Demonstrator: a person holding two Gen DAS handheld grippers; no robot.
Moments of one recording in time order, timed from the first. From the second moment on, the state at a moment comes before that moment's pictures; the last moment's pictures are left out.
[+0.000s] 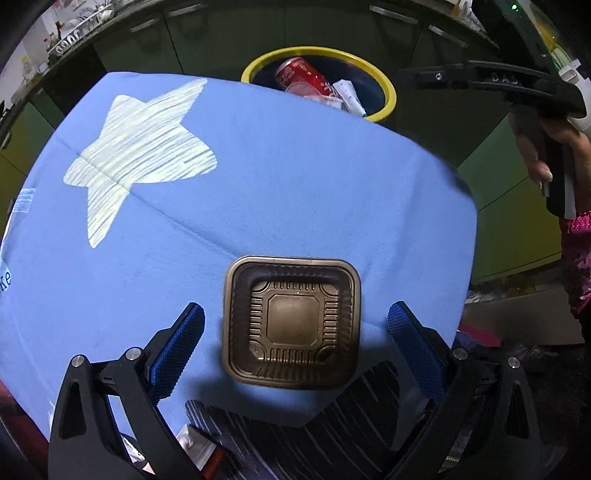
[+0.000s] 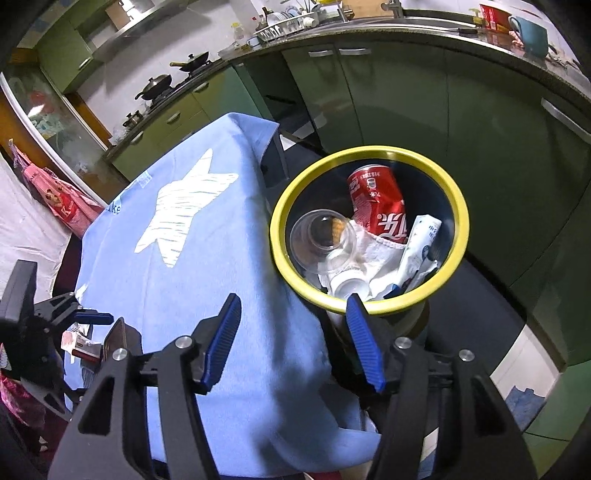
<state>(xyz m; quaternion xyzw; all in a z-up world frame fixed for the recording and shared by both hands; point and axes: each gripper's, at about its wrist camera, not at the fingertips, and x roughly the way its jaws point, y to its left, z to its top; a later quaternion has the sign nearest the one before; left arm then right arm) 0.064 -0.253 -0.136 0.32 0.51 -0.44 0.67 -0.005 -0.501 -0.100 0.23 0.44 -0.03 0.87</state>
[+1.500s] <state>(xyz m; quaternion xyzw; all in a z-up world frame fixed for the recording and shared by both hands) 0.099 -0.530 -0.089 0.35 0.42 -0.54 0.64 -0.097 -0.603 -0.111 0.29 0.39 -0.14 0.86</state>
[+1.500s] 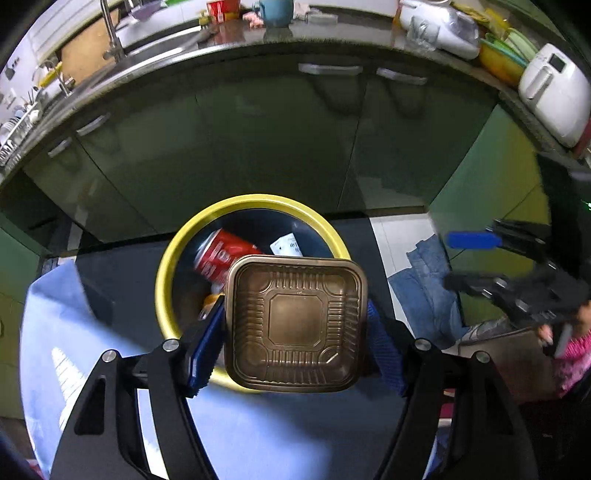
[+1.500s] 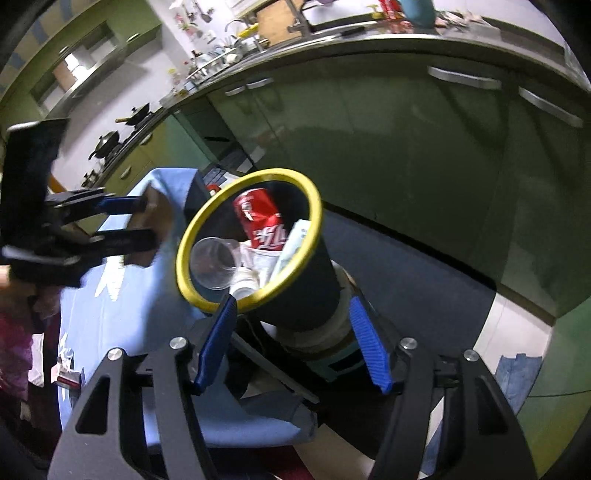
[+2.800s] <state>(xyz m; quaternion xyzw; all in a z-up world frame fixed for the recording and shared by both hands) 0.038 0.058 0.029 -0.03 0.29 -0.09 0.95 0.058 -0.241 -0.041 -0.13 0.46 0.37 0.80</state>
